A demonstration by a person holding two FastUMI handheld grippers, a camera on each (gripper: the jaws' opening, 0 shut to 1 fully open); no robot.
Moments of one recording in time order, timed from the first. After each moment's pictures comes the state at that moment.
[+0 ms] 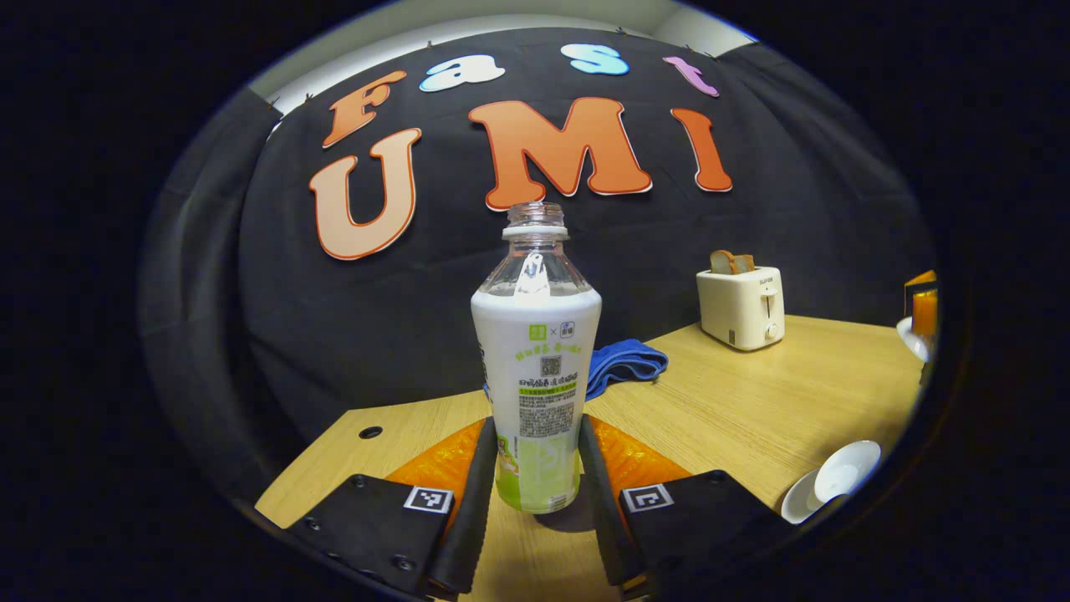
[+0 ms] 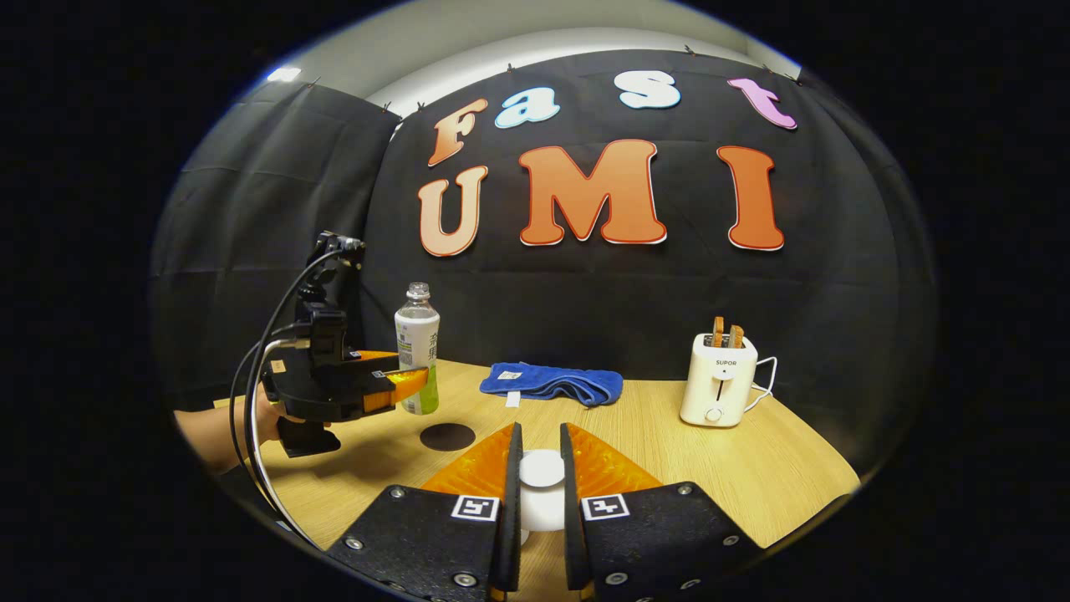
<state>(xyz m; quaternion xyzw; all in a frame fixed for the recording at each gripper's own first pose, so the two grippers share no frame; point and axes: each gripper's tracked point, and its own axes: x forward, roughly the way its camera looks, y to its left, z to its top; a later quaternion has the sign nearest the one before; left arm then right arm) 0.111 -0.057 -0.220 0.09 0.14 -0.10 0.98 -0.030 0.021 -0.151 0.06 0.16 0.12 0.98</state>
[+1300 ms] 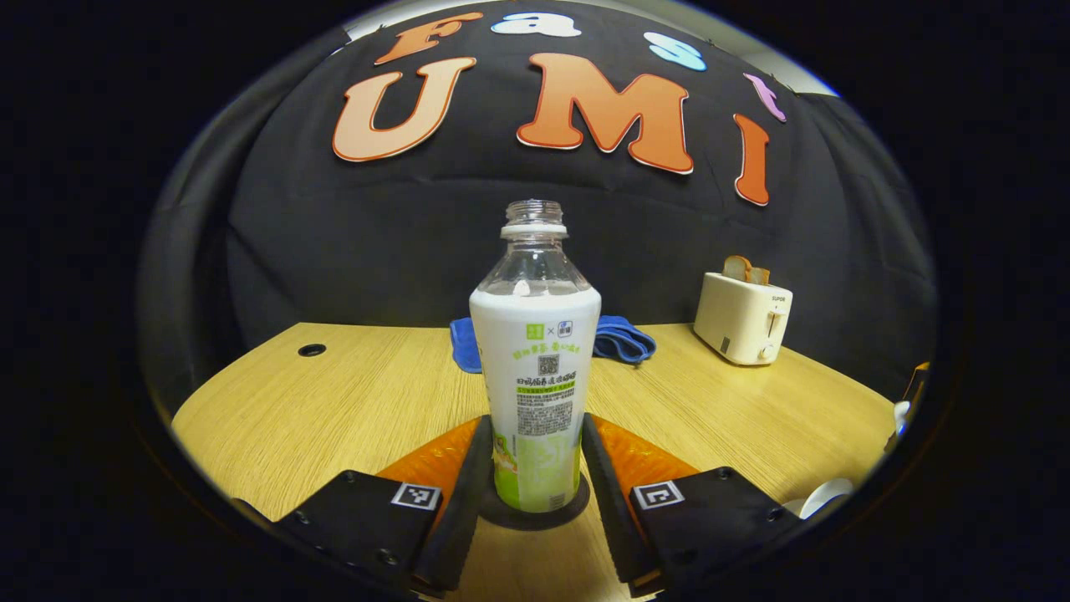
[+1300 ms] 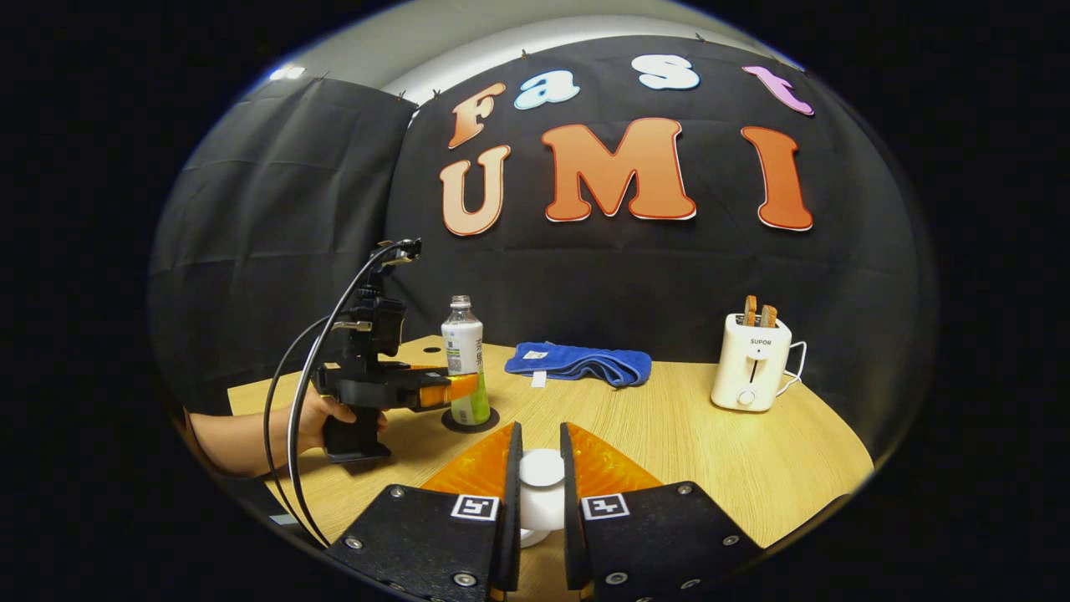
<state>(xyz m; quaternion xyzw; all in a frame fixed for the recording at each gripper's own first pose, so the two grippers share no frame) 0.125 -0.071 -0.280 -0.03 0.22 -0.10 0.97 -0.036 0.050 -0.173 0.06 0.19 0.17 0.97</state>
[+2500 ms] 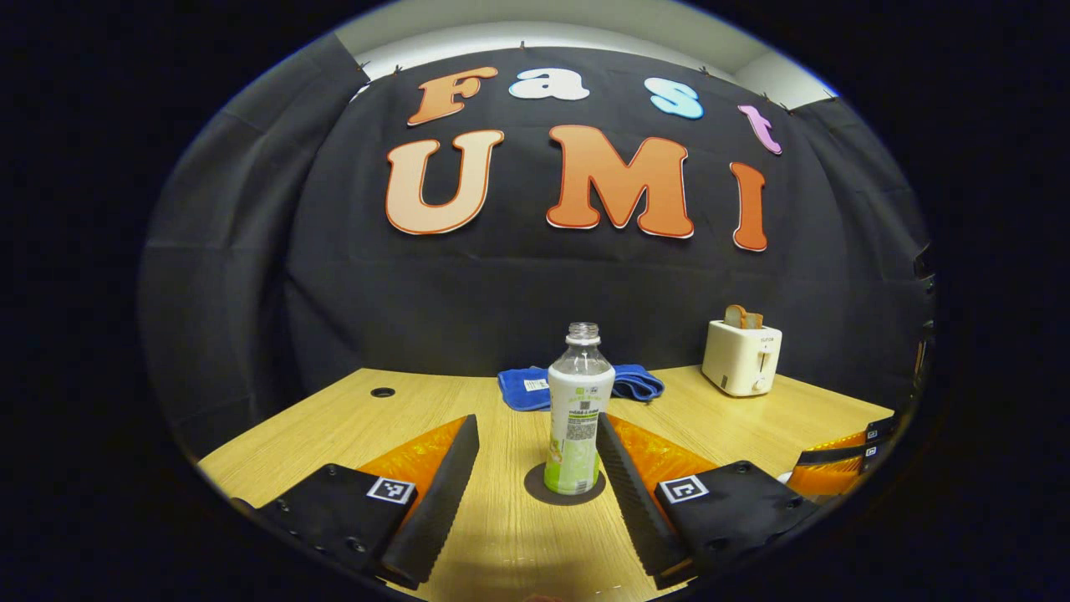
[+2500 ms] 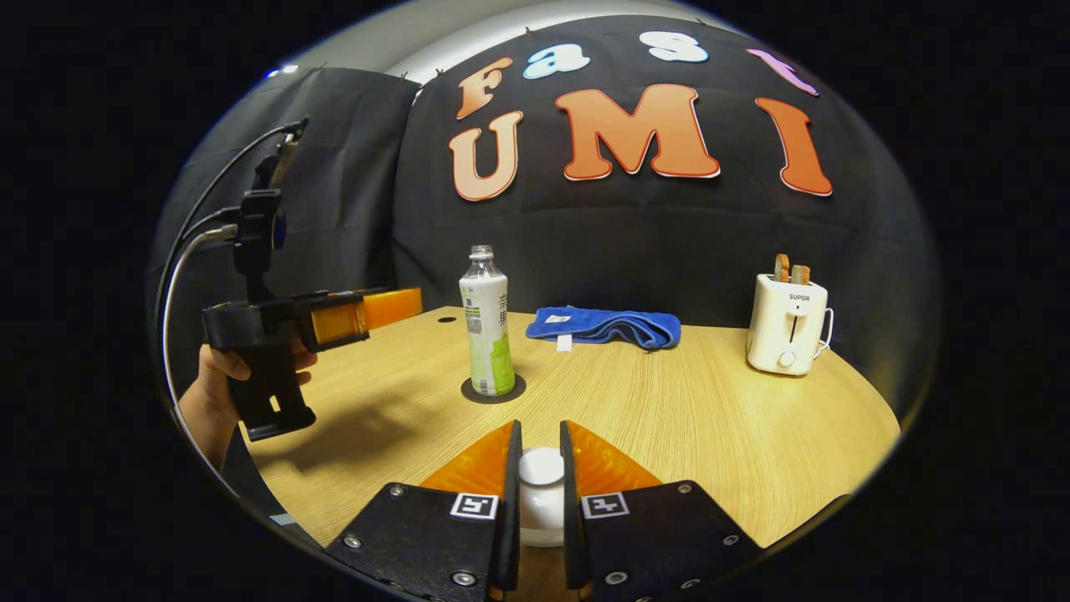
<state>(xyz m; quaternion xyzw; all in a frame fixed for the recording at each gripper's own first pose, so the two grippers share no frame) 0.046 -0.019 -0.185 -0.01 0.12 -0.03 0.99 -0.041 0.095 -0.227 0.06 0.24 0.18 0.95</state>
